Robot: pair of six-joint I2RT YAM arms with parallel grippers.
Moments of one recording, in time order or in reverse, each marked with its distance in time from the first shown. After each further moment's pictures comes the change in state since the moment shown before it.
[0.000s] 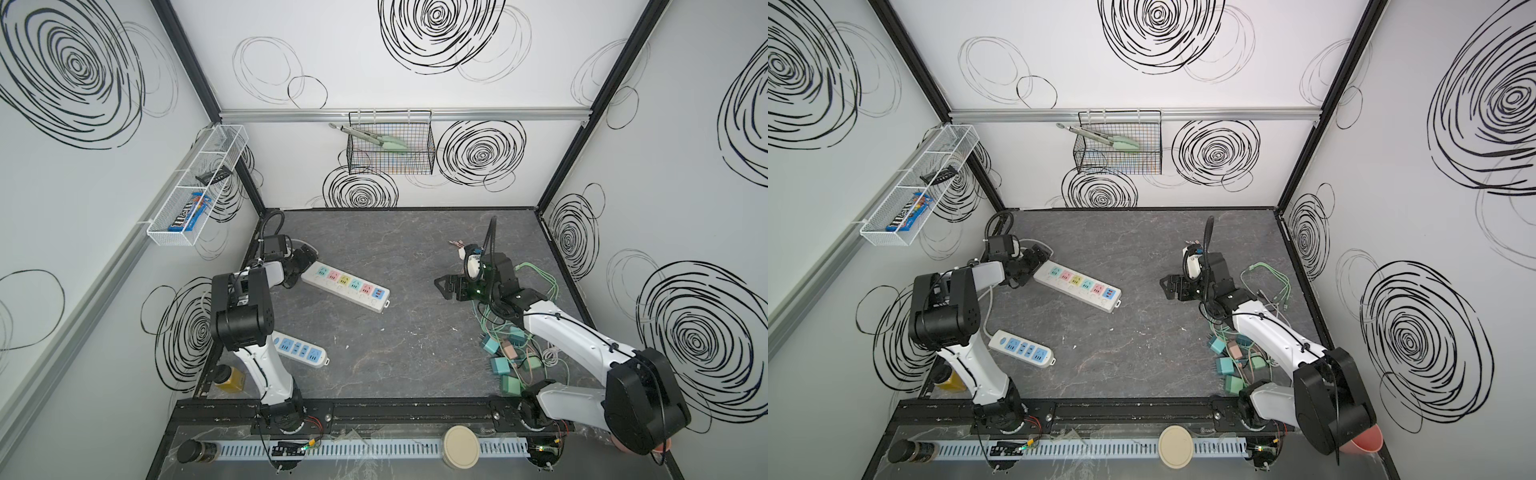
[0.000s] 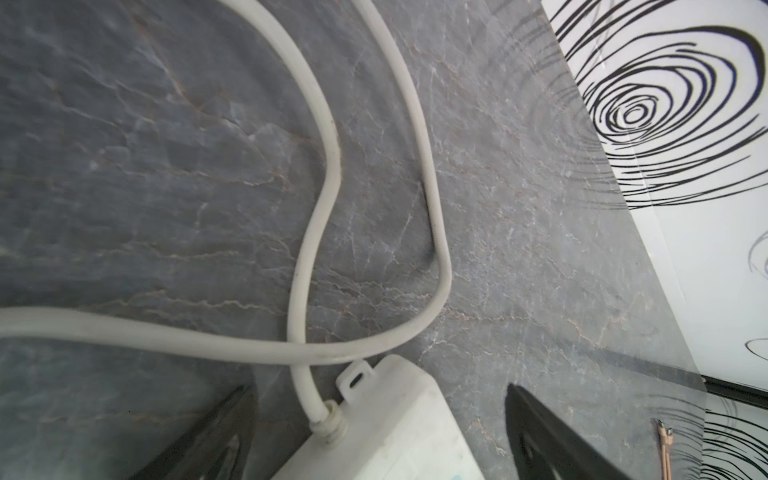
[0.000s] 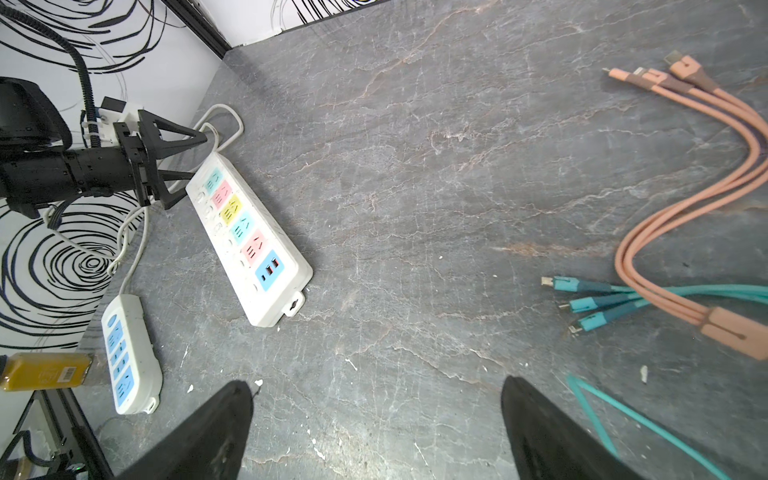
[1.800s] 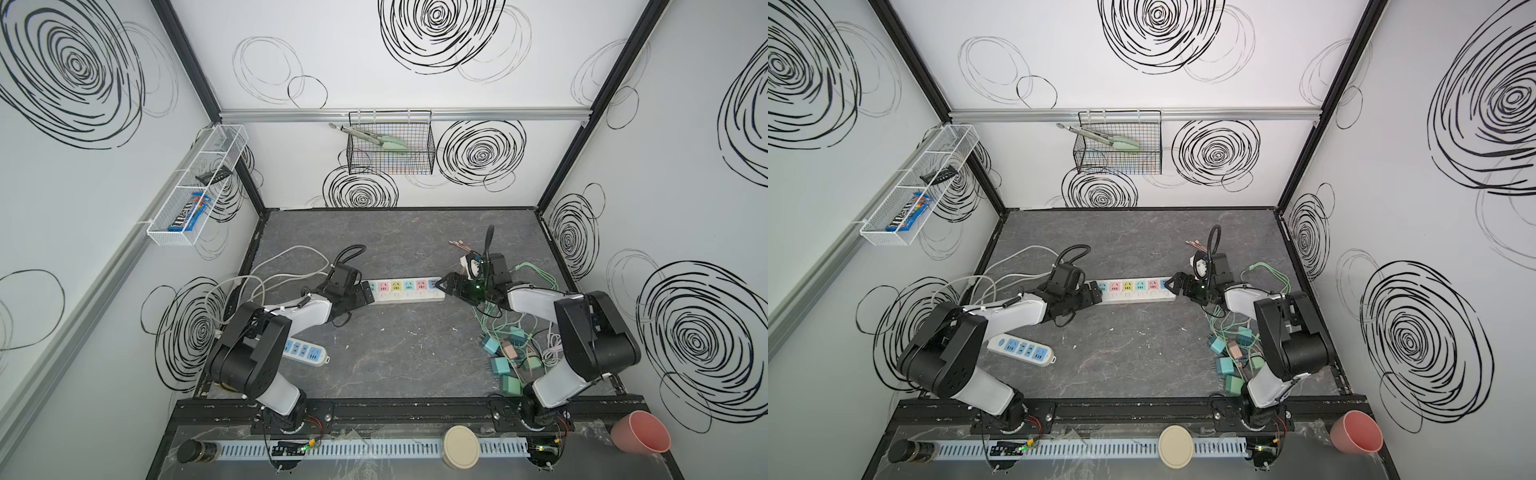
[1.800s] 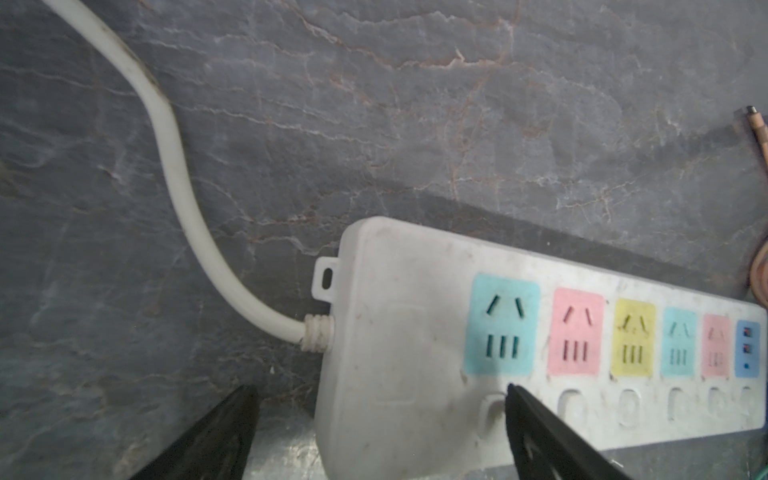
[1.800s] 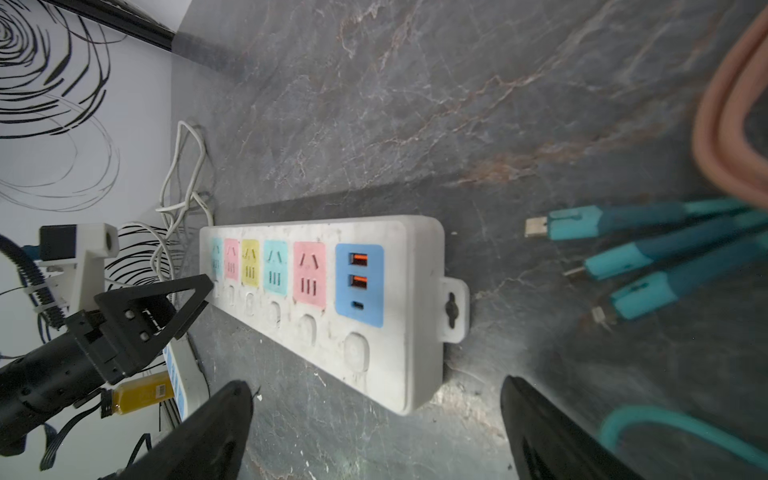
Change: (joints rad) left arm -0.602 -0.319 -0.349 -0.047 -0.329 -0.089; right arm -0.163 0.420 0.035 0.159 -0.293 0.193
